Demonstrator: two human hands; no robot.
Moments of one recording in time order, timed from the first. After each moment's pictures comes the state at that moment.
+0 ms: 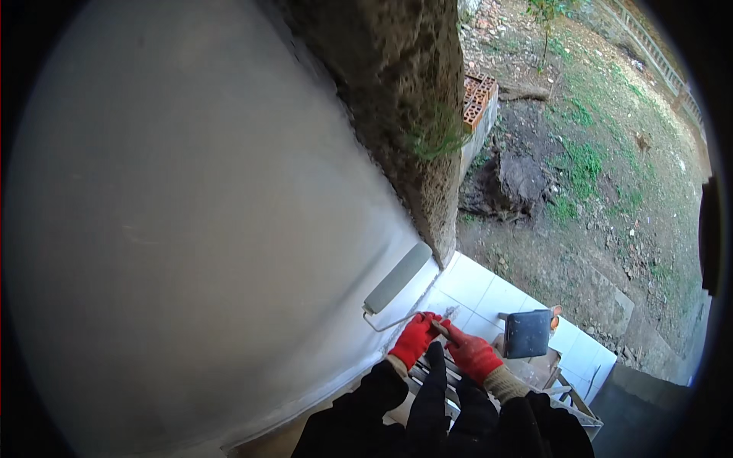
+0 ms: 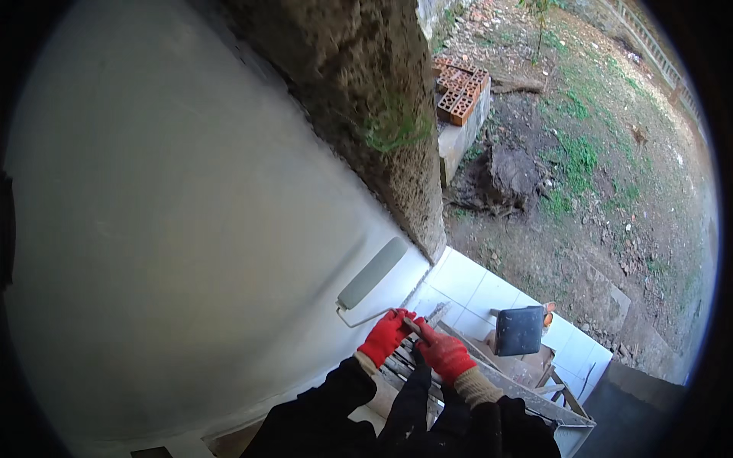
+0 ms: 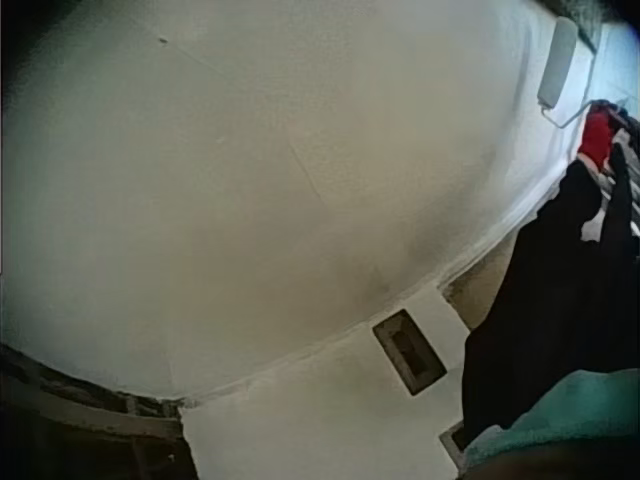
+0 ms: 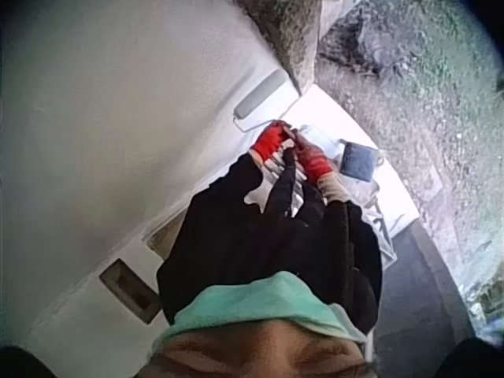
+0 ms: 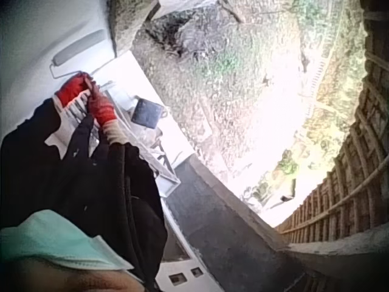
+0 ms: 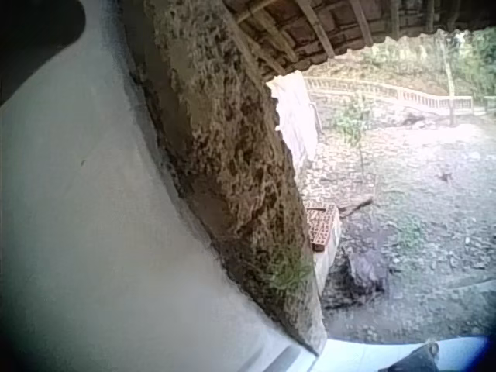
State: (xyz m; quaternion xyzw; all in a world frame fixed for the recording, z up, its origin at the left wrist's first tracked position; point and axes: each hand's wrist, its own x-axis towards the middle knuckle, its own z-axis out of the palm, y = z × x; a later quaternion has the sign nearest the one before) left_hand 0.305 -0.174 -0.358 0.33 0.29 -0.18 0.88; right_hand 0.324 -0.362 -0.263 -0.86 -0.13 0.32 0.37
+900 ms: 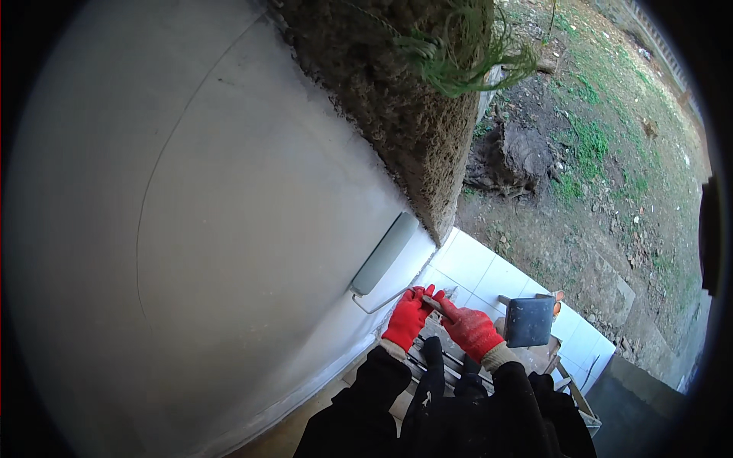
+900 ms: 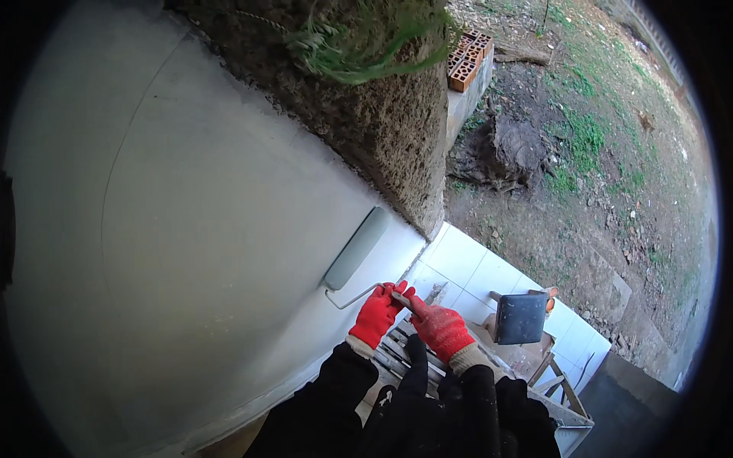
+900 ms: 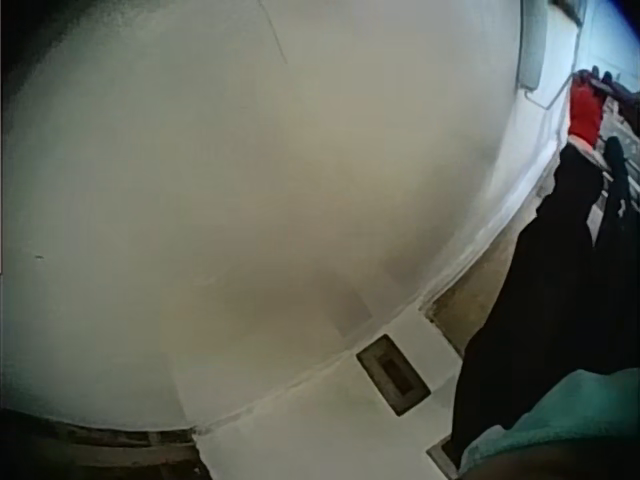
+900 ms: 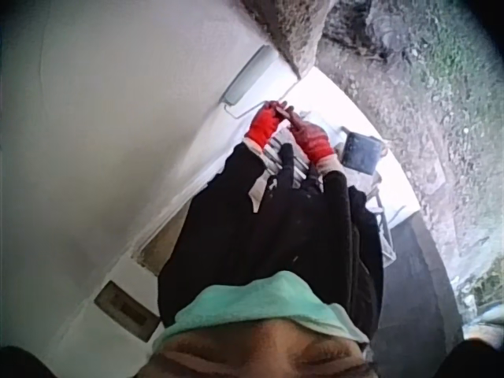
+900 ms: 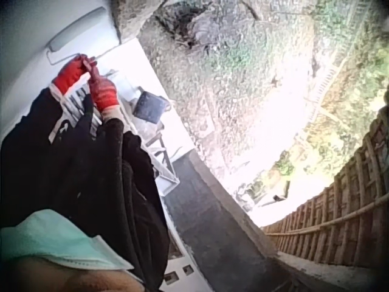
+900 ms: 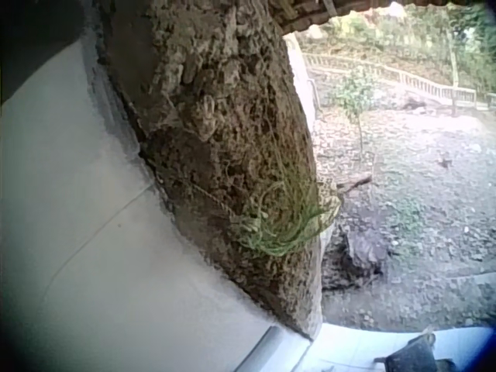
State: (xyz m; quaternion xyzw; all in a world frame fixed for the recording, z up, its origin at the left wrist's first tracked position) left_hand 0.370 -0.145 -0.481 0.20 0.31 -0.10 0.92; right_hand 0.402 -0.320 -0.402 -0.89 -0.21 0.30 0.28
